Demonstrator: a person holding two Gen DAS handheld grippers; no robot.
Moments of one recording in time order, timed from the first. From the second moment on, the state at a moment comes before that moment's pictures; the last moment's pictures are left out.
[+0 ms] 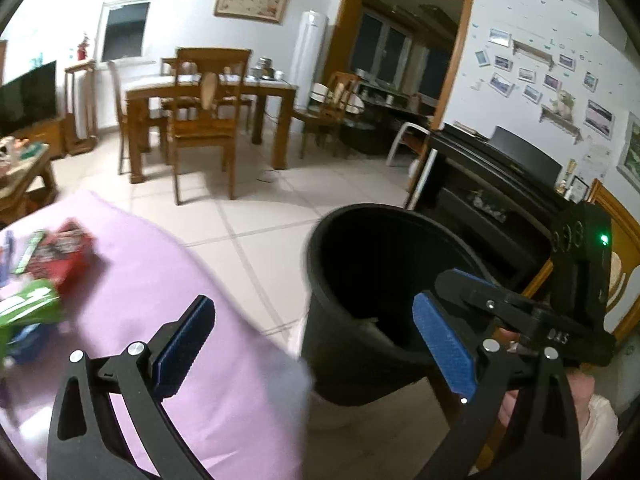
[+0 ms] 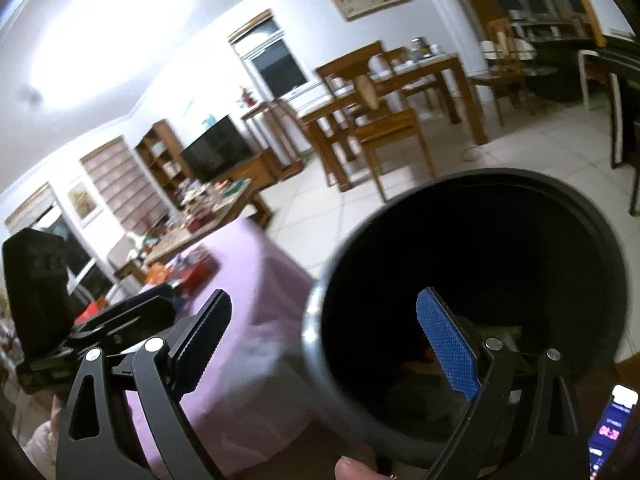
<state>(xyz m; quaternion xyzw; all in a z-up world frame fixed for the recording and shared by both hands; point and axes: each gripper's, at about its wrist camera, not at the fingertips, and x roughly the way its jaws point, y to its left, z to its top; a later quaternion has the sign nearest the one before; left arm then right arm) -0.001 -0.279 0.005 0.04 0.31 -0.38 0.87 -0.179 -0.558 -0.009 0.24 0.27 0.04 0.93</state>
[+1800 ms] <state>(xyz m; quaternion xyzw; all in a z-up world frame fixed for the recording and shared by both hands) 0.036 -0.016 0.000 -0.01 0.35 -0.24 0.90 -0.078 -0.311 0.002 0.09 0.35 0.23 0.90</state>
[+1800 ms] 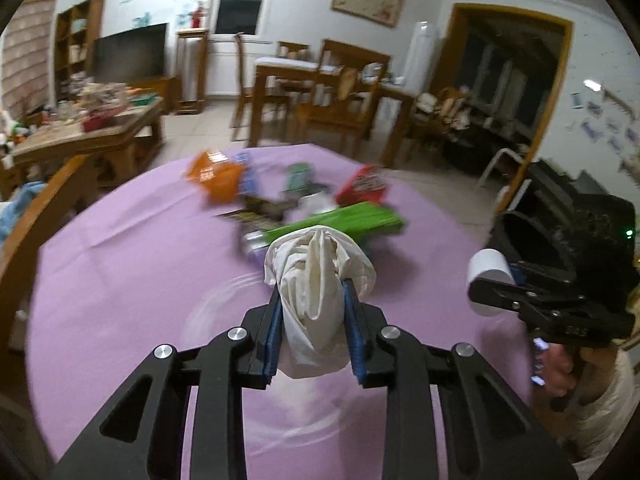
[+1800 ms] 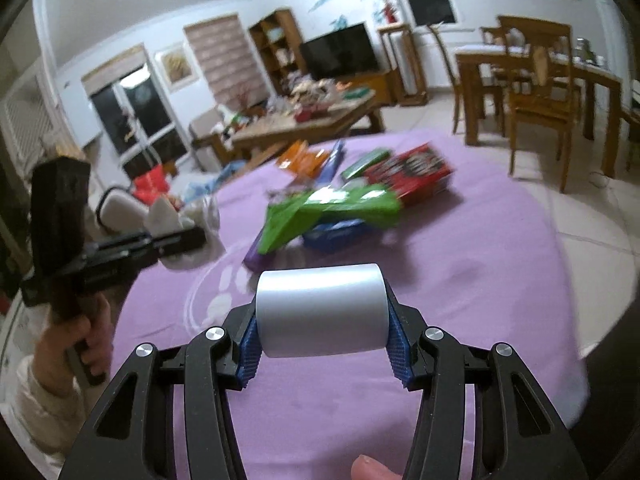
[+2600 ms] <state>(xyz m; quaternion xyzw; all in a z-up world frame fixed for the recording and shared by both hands) 0.013 -0.312 -0.020 0.02 0.36 -0.49 0.79 -0.181 -0.587 0.010 0.22 0.28 -0.03 0.93</state>
